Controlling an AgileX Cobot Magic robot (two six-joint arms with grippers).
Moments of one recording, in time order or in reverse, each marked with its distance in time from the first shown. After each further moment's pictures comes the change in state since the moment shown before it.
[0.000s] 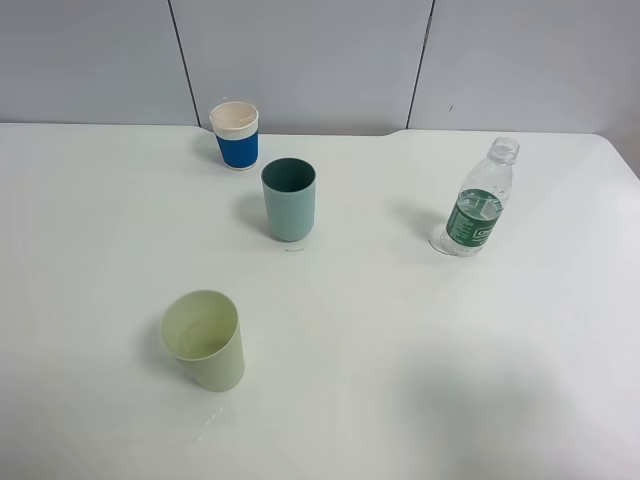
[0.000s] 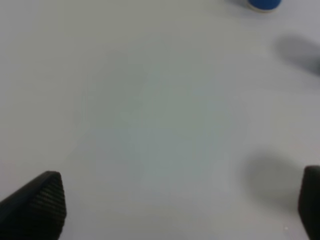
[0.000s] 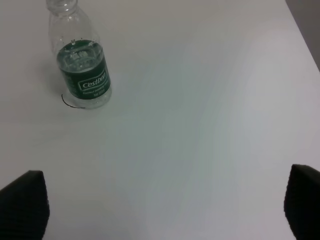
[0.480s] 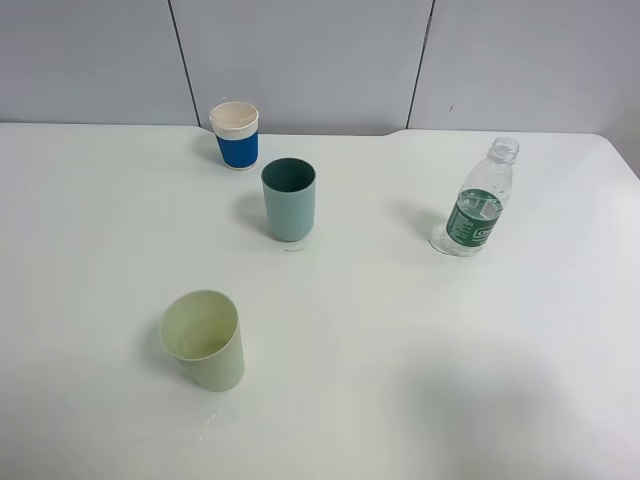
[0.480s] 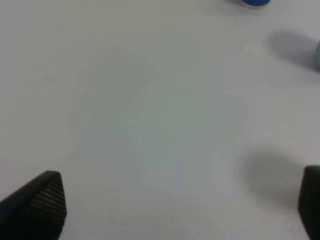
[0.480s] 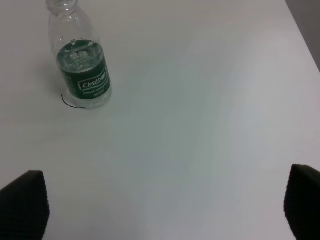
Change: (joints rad) left arm -0.013 0.000 0.000 0.015 0.000 0.000; right arm 0.000 0.000 0.000 0.000 0.000 0.000
